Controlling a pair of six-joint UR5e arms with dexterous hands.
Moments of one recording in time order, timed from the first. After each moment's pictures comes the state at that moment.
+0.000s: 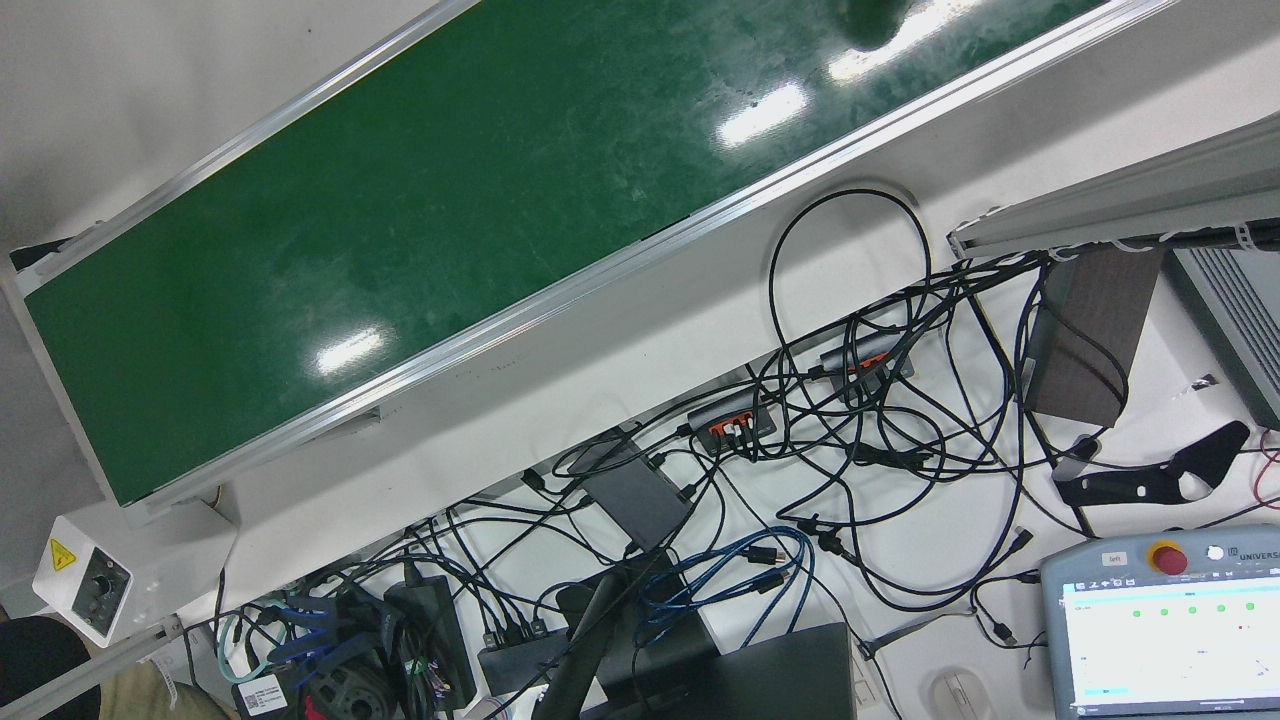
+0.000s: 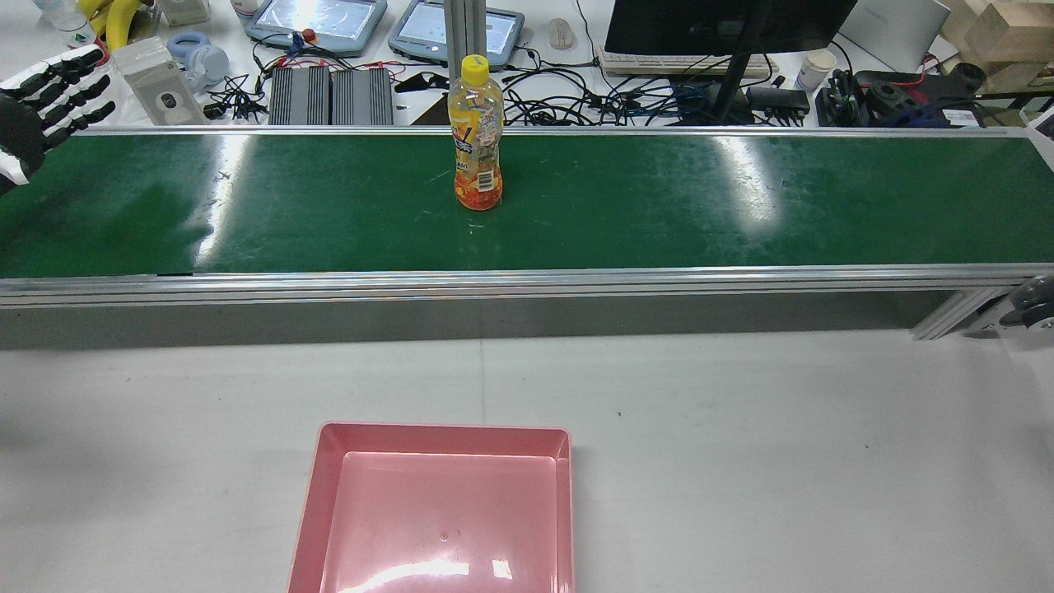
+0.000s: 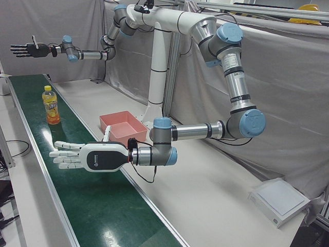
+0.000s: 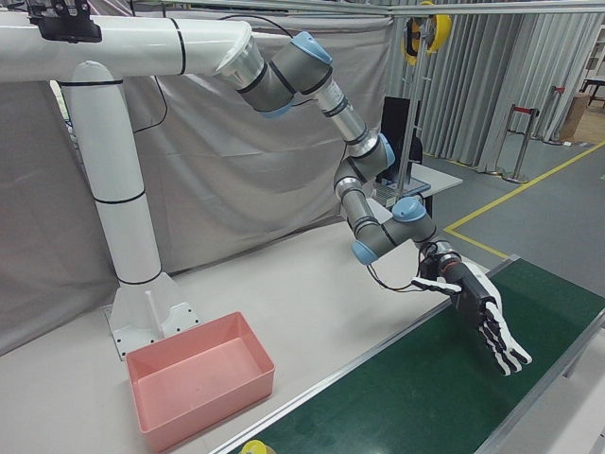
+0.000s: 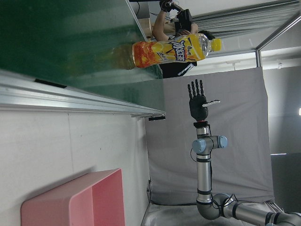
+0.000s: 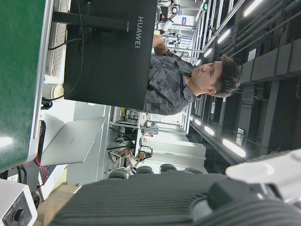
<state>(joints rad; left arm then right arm) -1.15 -1.76 -1.66 -0.10 1.53 0.25 1.60 -1.57 1.64 -3.27 -1.58 -0.10</state>
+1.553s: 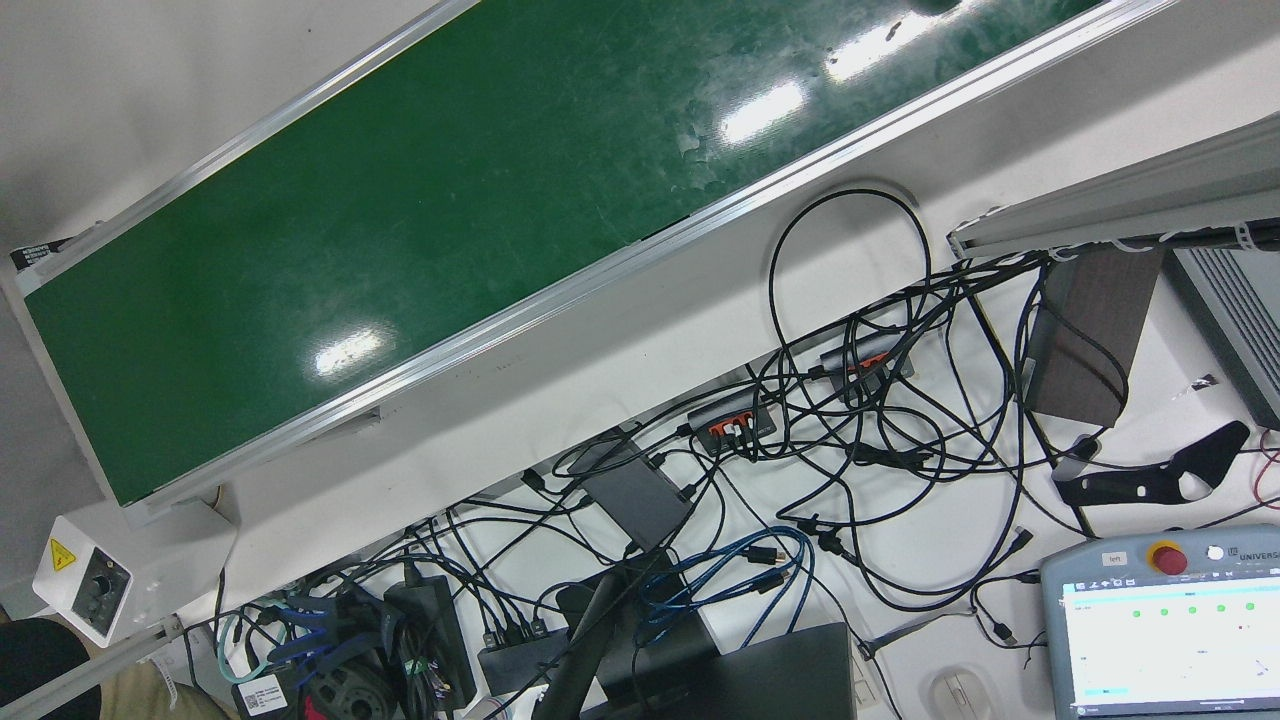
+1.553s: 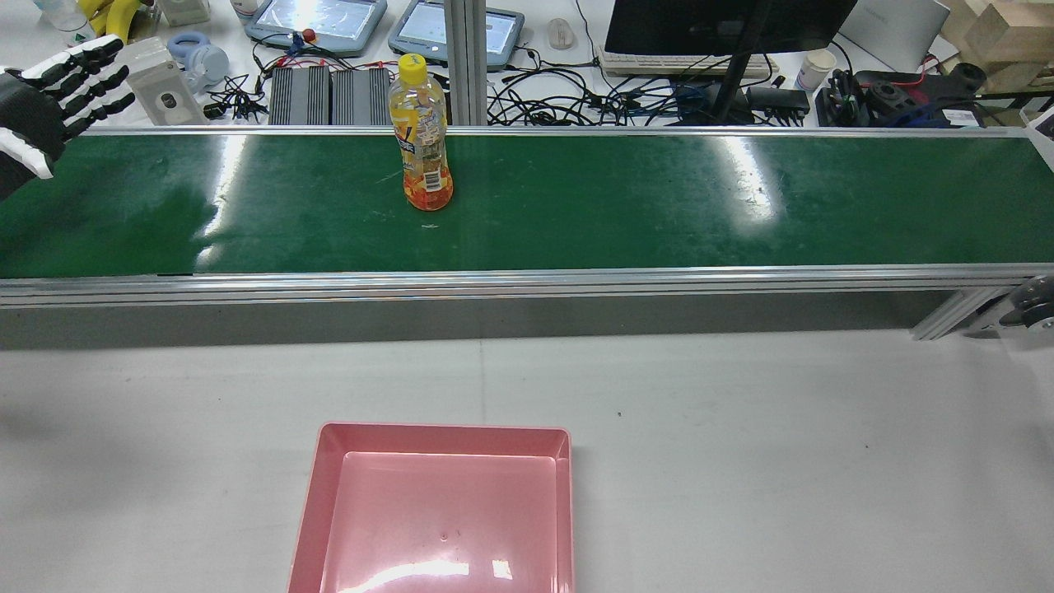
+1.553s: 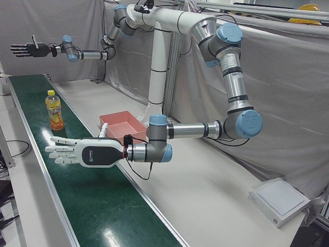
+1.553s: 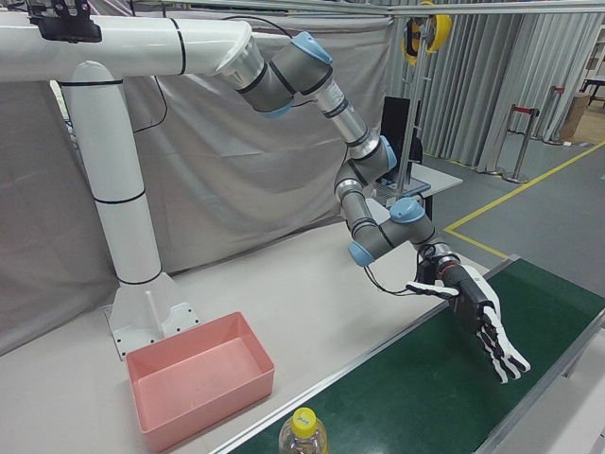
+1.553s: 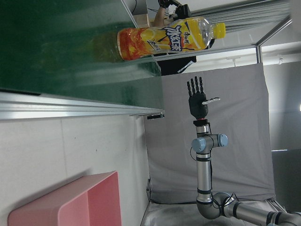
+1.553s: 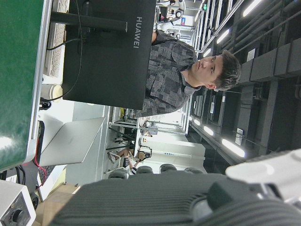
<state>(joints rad) -1.14 -1.81 -1.67 -0.07 1.53 0.26 1.60 -1.57 1.65 -3.27 -1.58 -0.10</state>
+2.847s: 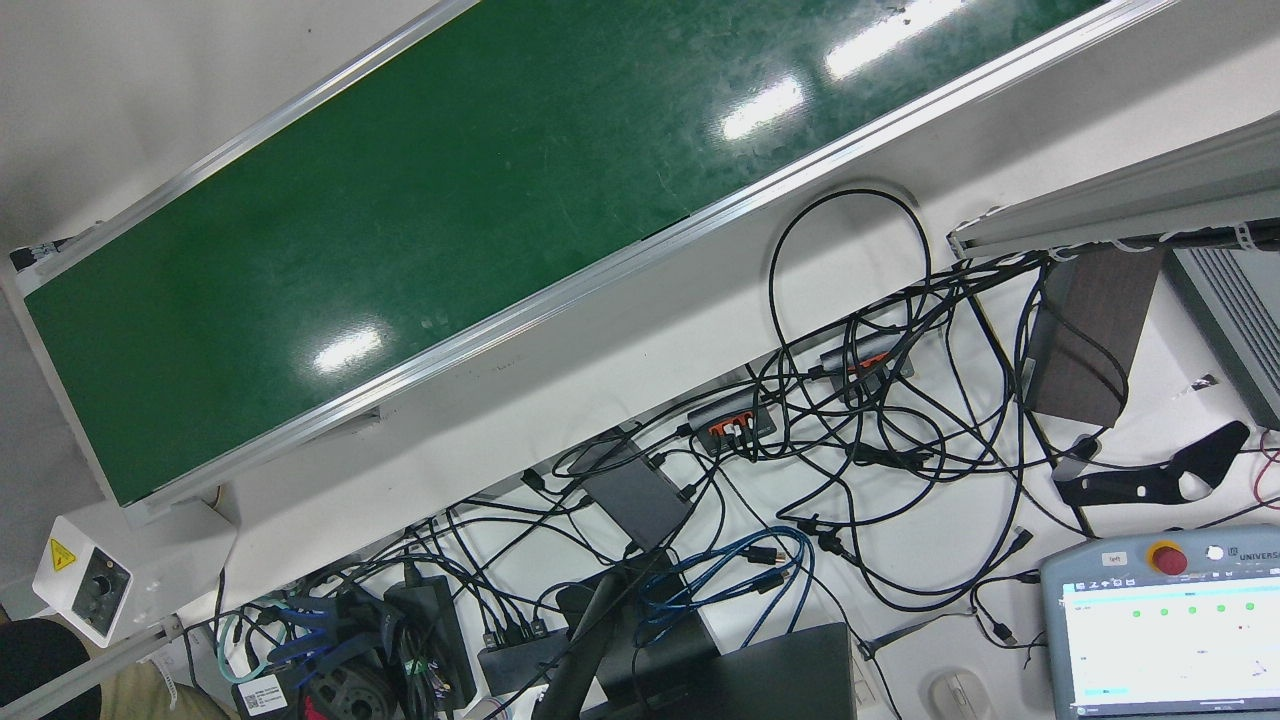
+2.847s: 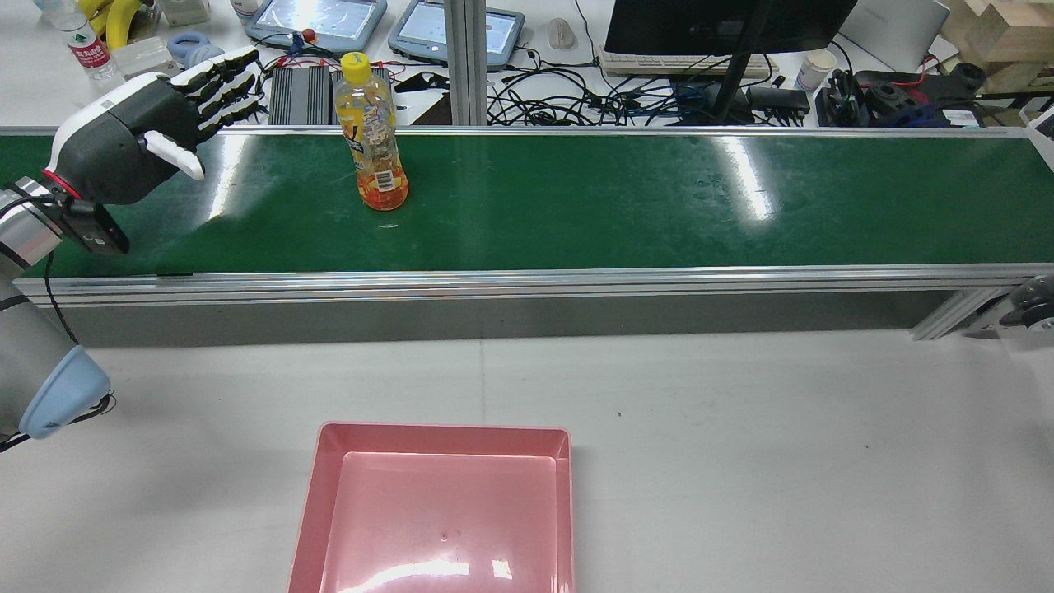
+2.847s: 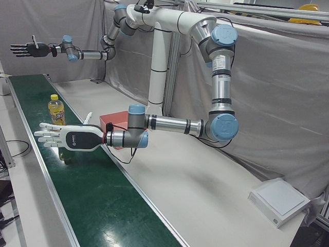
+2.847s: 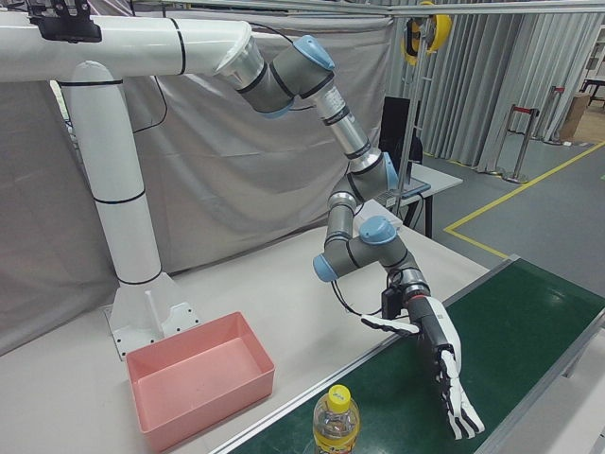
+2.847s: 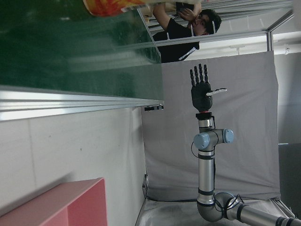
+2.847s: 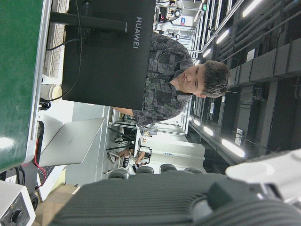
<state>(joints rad) -0.98 -1.99 -1.66 0.09 1.43 0.31 1.60 -1.57 1.65 -3.27 -1.58 -0.10</state>
